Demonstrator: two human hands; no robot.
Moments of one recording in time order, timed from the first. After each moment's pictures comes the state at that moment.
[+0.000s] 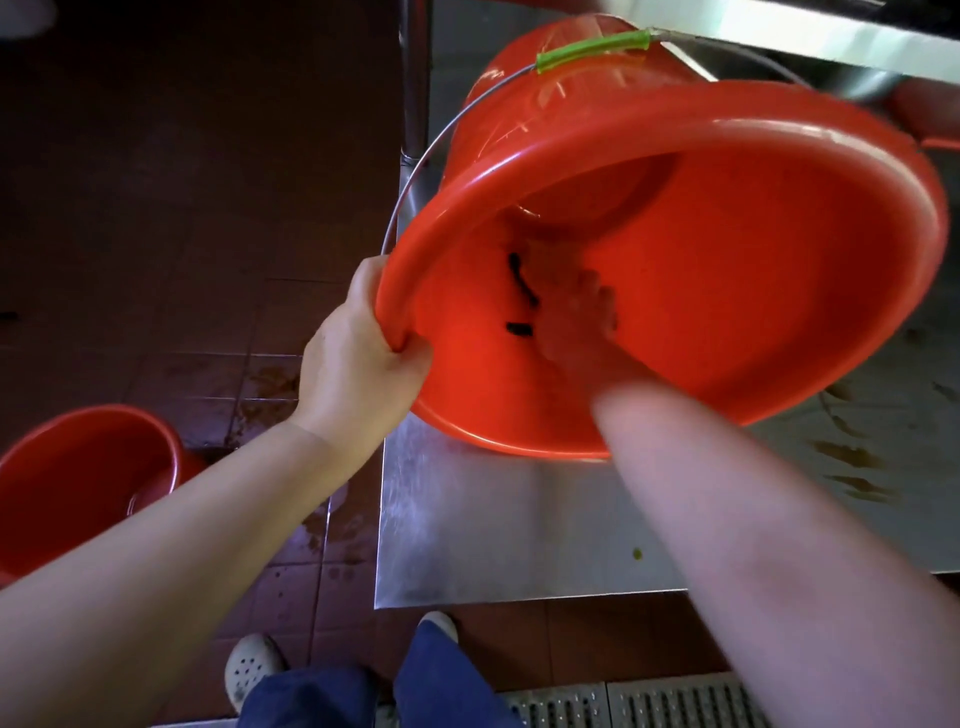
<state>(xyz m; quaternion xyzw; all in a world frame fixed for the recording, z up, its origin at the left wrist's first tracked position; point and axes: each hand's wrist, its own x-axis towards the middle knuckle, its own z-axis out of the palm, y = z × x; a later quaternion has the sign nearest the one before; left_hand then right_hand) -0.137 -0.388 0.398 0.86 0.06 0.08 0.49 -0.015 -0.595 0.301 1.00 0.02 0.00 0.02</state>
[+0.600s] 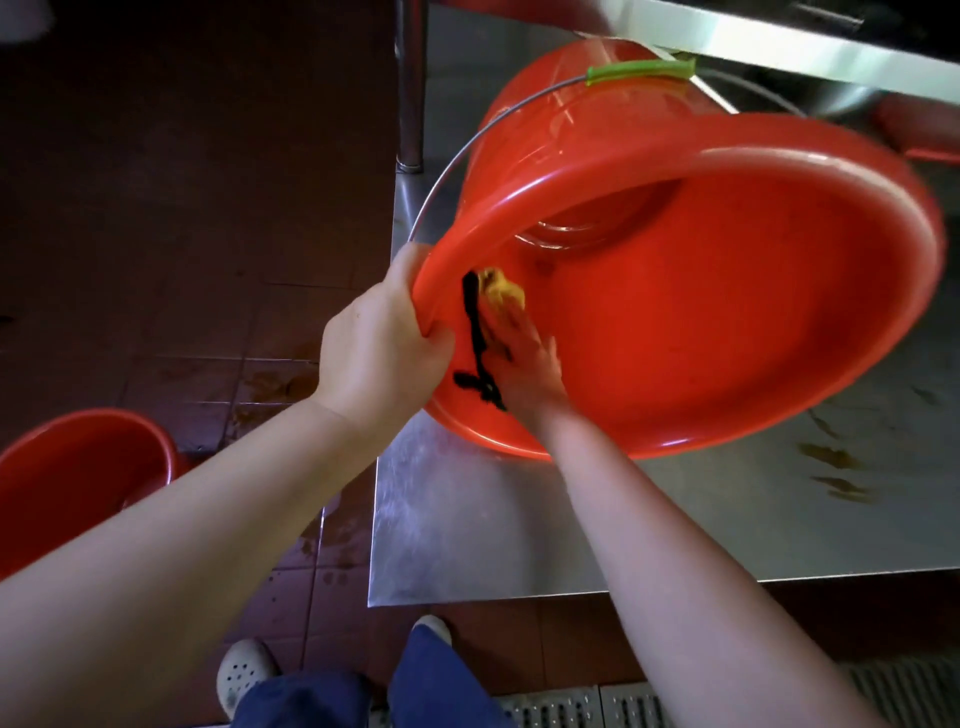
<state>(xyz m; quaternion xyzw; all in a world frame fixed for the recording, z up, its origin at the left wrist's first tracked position) -0.127 -0.403 0.415 0.92 0.01 0.09 0.38 -0.081 -0.564 0.314 0.96 0.06 -0.07 -0.25</state>
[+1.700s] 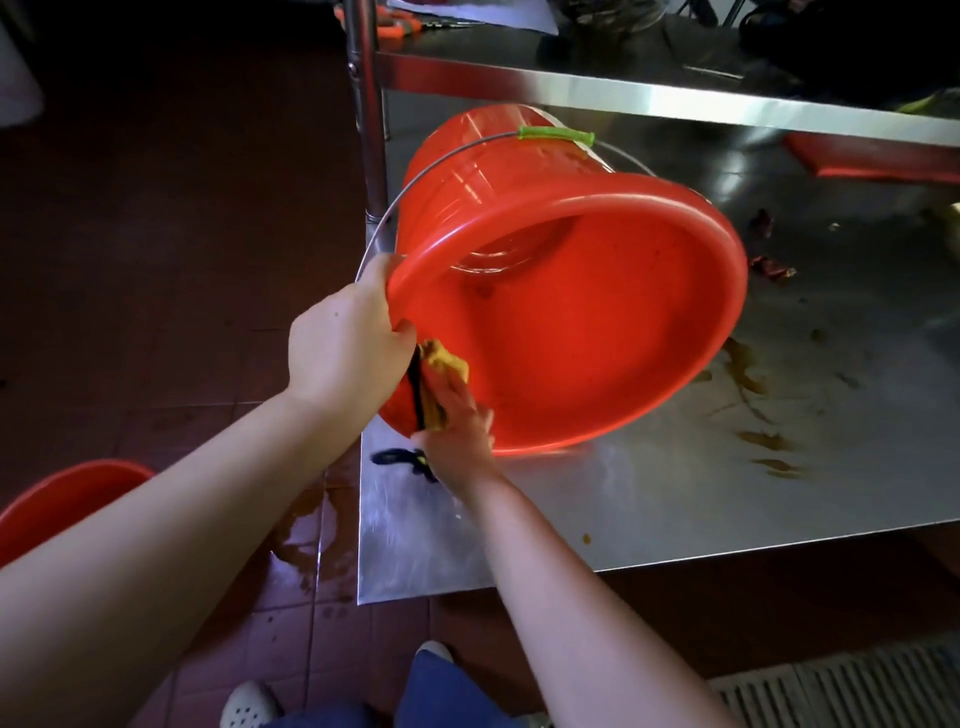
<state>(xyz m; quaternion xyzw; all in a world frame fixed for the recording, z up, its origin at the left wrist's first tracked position) -0.133 -0.411 0.460 0.96 -0.03 0.14 0.23 -0.164 -0.521 0.353 0.86 -0.11 -0.17 -0.48</state>
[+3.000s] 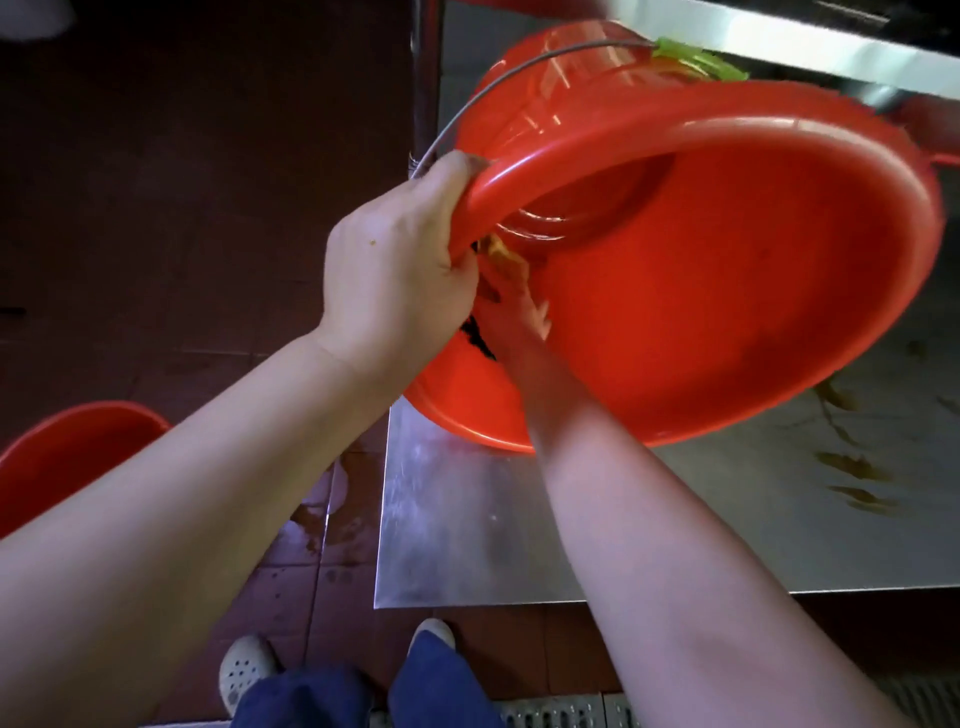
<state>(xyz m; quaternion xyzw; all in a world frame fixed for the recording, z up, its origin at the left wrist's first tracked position) -0.106 -0.399 0.445 0.90 -0.11 0.31 0.29 -0.022 -0.529 0.310 0.93 -0.11 -0.10 -0.33</state>
